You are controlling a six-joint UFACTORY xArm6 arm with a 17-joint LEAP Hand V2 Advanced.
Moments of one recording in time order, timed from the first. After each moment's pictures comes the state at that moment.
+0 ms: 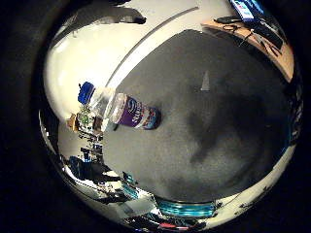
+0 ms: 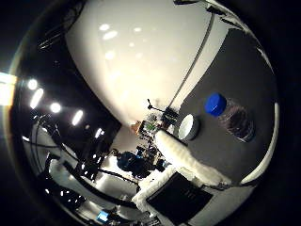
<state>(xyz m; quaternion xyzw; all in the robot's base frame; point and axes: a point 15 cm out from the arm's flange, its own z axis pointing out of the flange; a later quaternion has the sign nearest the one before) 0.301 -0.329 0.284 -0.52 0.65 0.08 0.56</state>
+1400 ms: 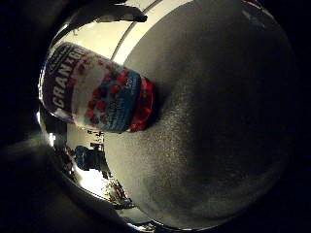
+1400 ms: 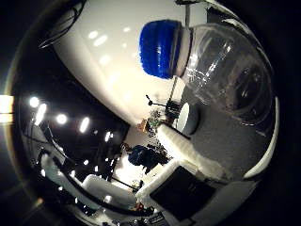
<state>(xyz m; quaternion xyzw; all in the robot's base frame) 0.359 -0.259 0.191 -0.53 0.64 0.16 0.54</state>
